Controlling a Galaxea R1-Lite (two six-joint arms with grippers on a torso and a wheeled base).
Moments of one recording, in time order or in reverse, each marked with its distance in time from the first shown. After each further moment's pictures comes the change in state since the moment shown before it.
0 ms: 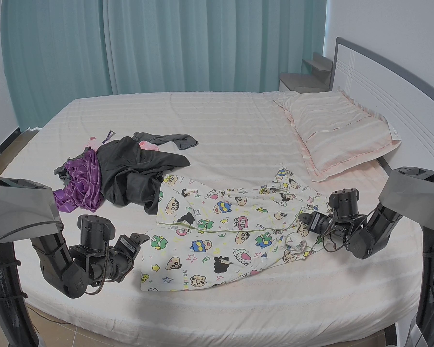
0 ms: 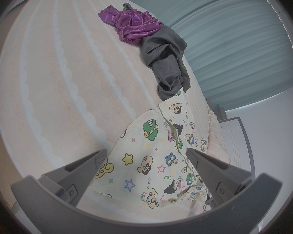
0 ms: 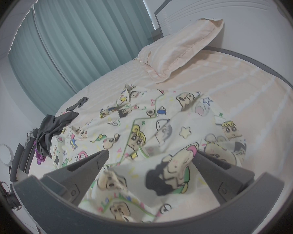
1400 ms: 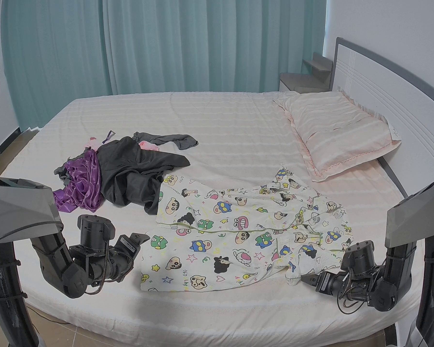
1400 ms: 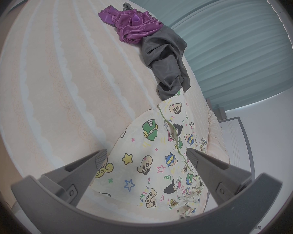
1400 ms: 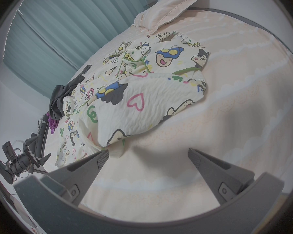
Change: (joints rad) left arm 0.000 -0.001 0.000 0.000 -0.001 -0.001; right arm 0.096 -0.051 0.651 -0.355 0.158 0.131
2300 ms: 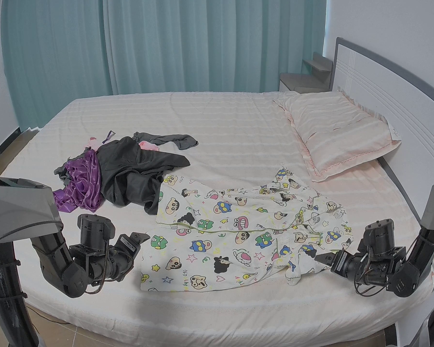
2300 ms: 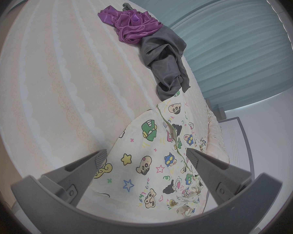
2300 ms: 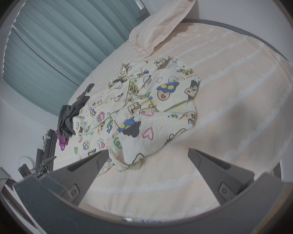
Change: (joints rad) left arm 0.001 0.000 -0.005 0.002 -0.001 -0.001; right arm -0.057 -0.281 -0.038 0.245 0.007 0.062
